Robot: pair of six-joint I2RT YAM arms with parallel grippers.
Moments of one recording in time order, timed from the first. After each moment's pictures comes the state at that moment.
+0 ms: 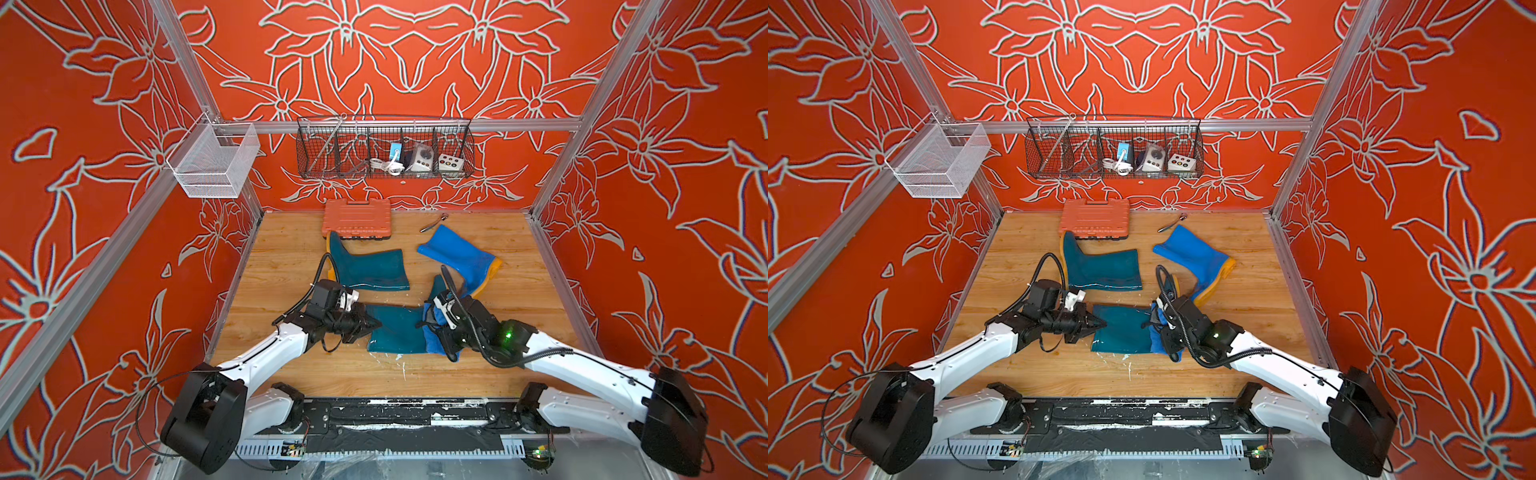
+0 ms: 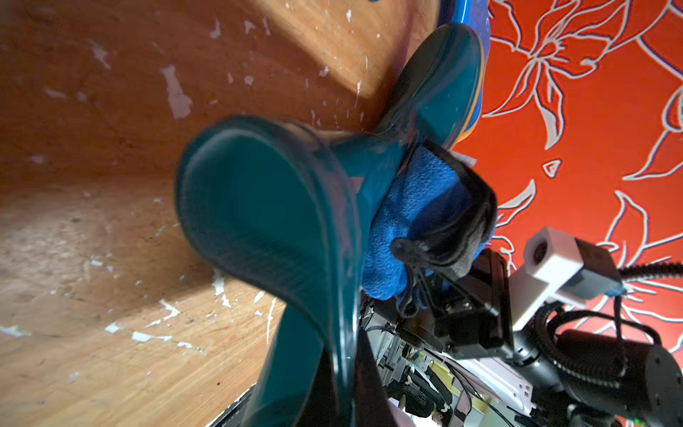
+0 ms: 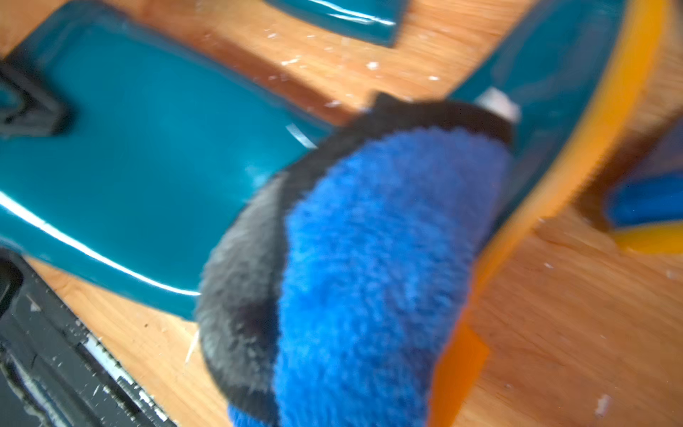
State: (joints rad) left arm -0.36 1.16 0.54 -0.18 0.75 -1.07; right arm 0.96 1.12 0.65 -0.44 0.02 0.33
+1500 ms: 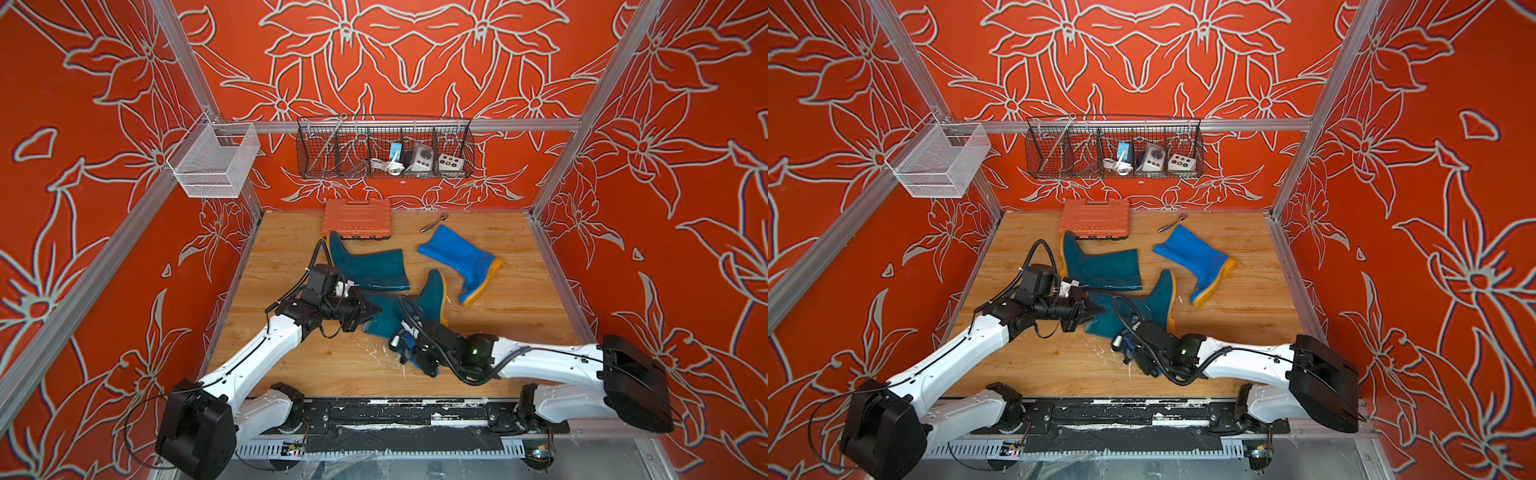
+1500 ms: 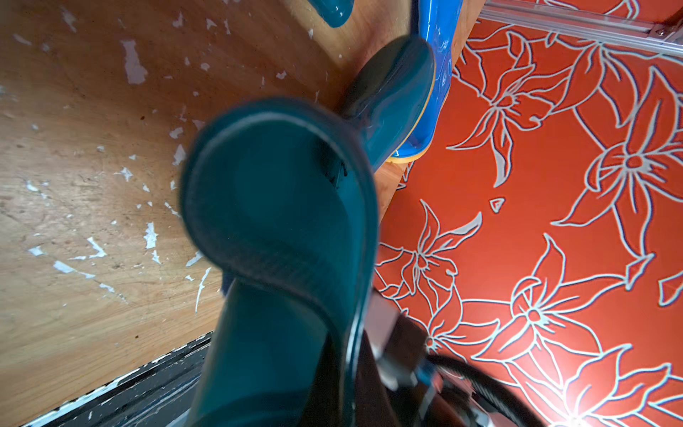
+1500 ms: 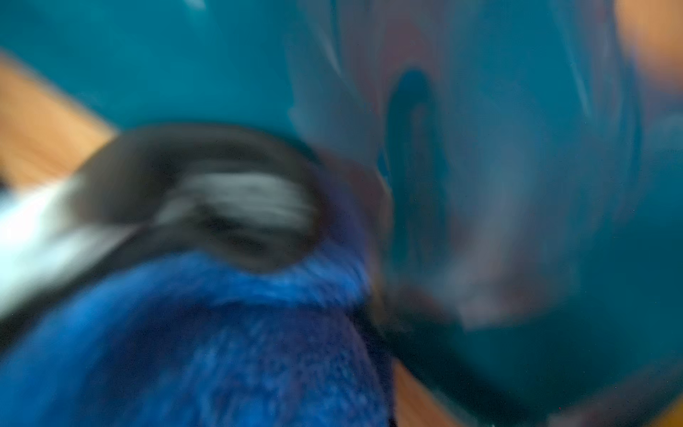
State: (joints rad) left arm -0.35 1.12 0.73 -0.37 0.74 -1.27; right arm 1.13 1.26 0.54 -0.31 0.15 0.39
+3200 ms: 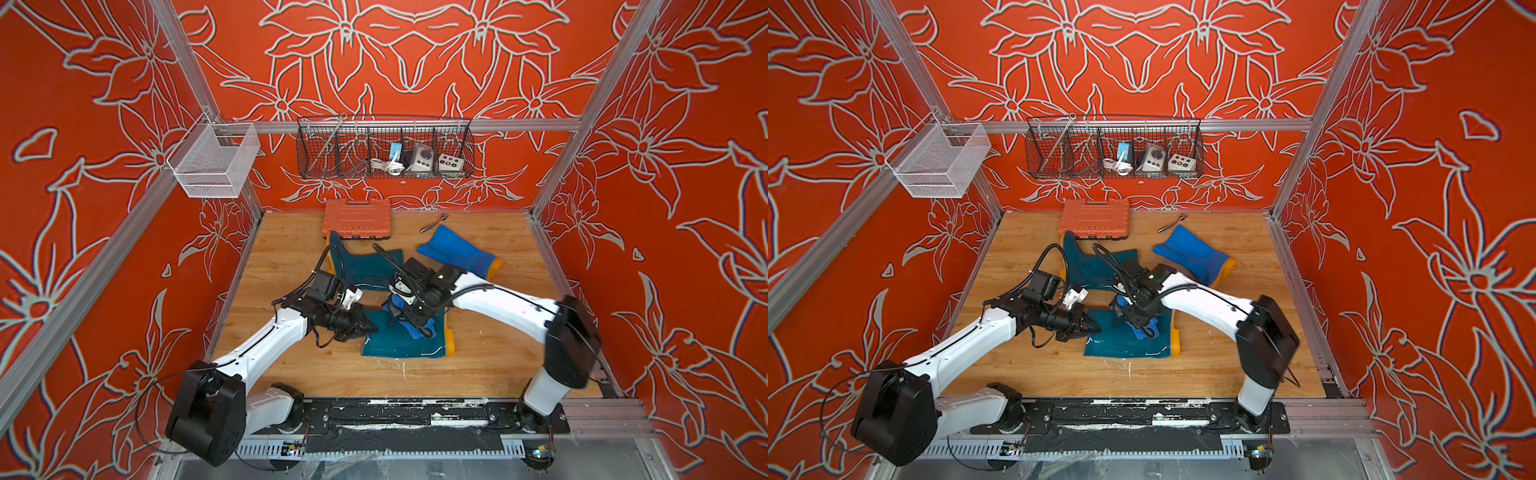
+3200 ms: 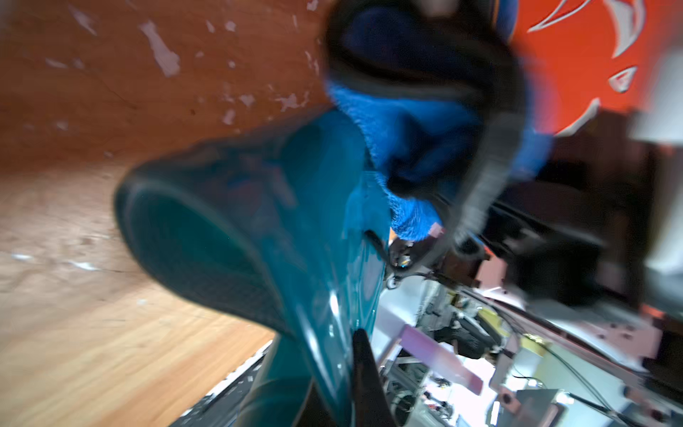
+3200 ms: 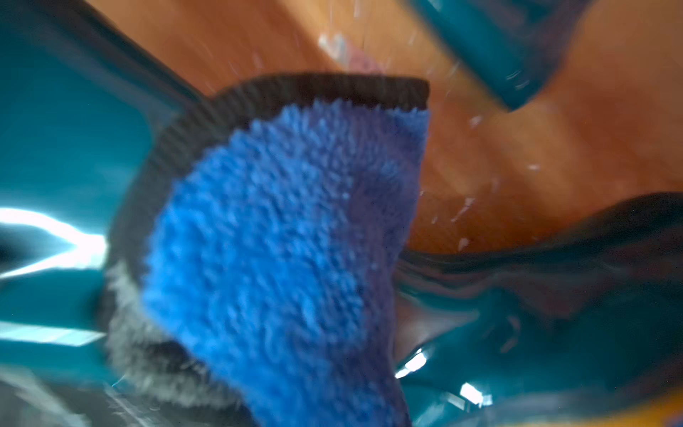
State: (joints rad) left arm -0.32 1.24 0.74 -0.64 0.80 -0.63; right arm 0.87 1.79 1.38 -0.99 -0.04 0.05
